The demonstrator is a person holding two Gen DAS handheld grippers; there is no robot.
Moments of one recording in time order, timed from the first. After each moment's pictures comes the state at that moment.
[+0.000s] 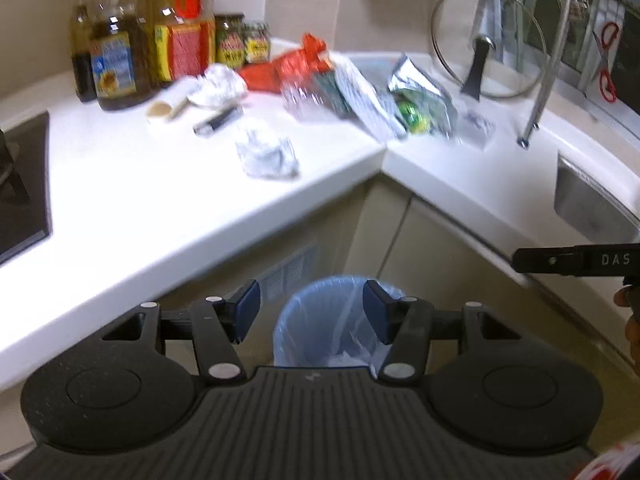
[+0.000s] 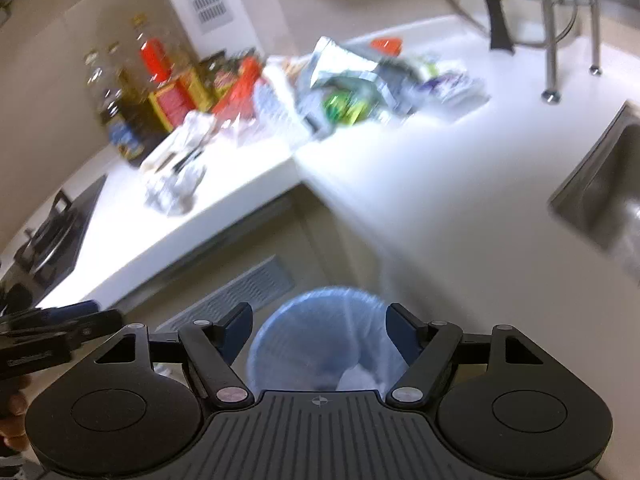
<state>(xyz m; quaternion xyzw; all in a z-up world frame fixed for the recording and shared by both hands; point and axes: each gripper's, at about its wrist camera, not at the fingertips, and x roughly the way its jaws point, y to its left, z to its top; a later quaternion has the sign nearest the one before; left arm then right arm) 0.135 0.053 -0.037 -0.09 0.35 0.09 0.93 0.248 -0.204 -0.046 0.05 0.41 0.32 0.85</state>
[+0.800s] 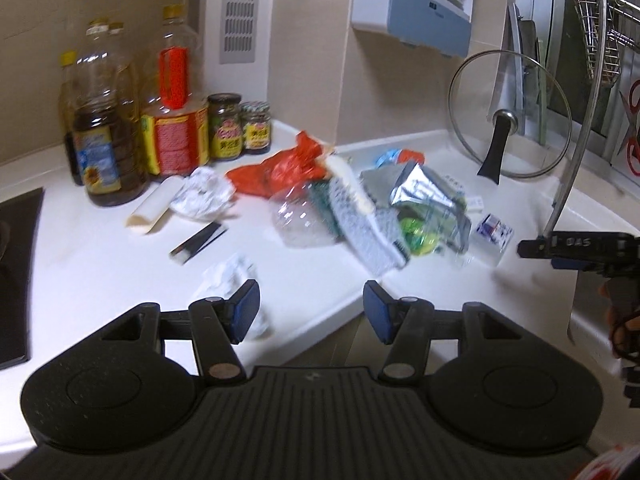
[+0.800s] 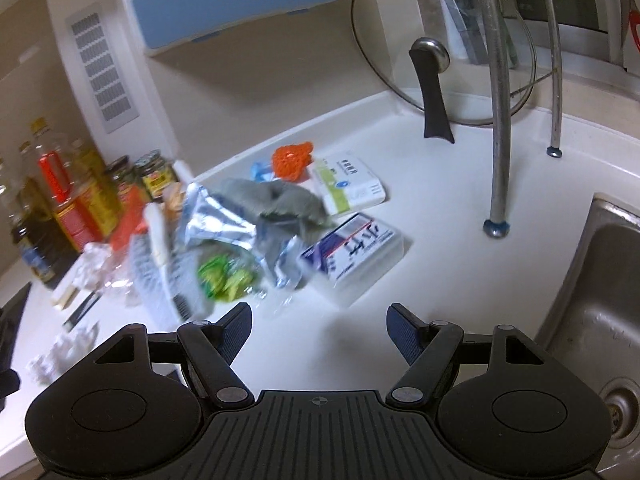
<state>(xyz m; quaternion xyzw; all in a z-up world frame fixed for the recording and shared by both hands) 0.236 0.040 0.014 -0.08 0.27 0.13 0.95 0.416 -0.224 -0.014 0.07 0.35 0.24 0.90</state>
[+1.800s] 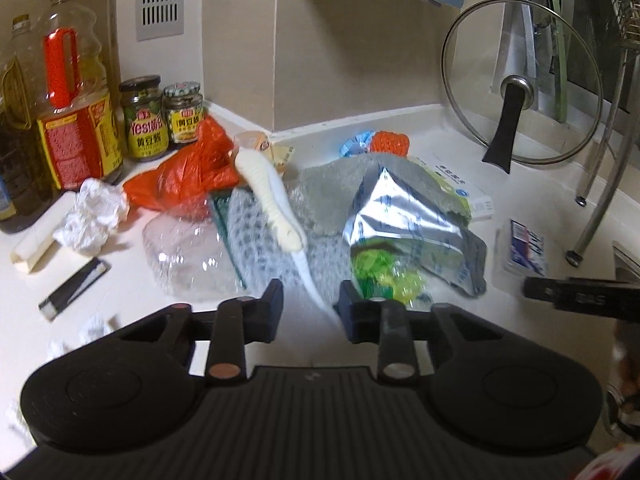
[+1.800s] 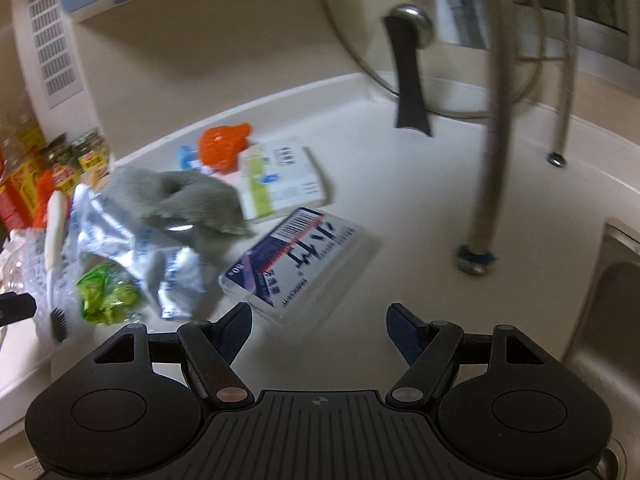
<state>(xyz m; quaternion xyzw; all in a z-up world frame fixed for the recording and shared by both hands) 0.399 0.002 -0.031 -0.06 0.30 0.12 0.94 0.502 -0.242 -0.068 0.03 0.35 0.22 0.91</state>
